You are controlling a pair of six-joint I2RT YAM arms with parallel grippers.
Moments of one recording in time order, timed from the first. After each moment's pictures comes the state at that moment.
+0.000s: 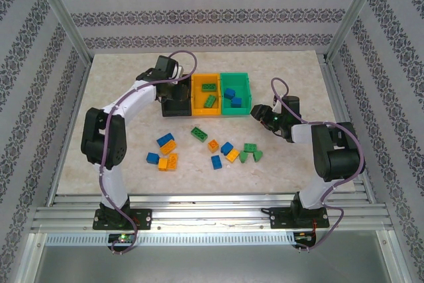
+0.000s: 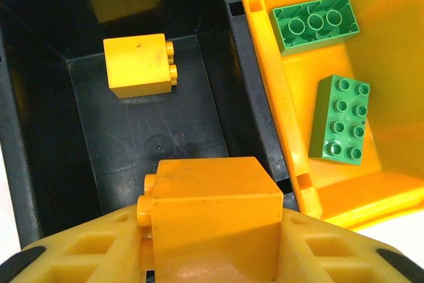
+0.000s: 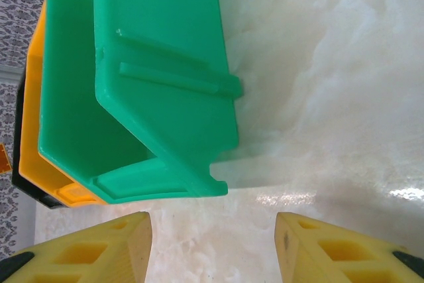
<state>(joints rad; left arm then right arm) -0.28 1.92 1.54 -0.60 0.08 -0.16 0.07 1.70 0.68 0.35 -0.54 0.76</state>
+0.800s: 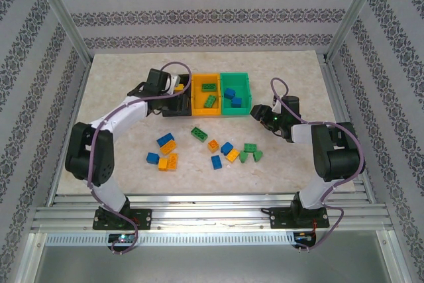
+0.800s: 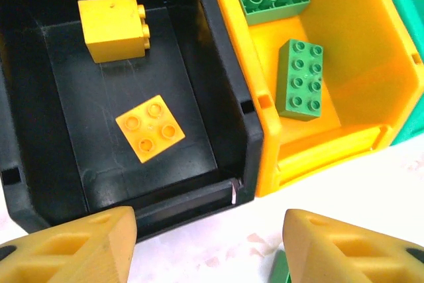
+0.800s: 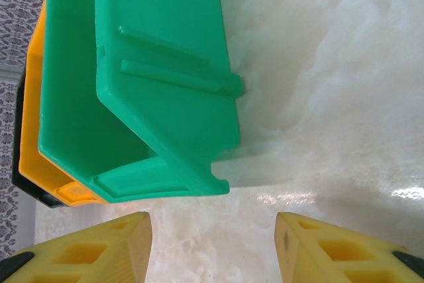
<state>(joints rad) -0.28 1.69 1.21 -0.39 0.17 -0.17 0.07 1.70 0.68 0.35 -0.54 0.76</state>
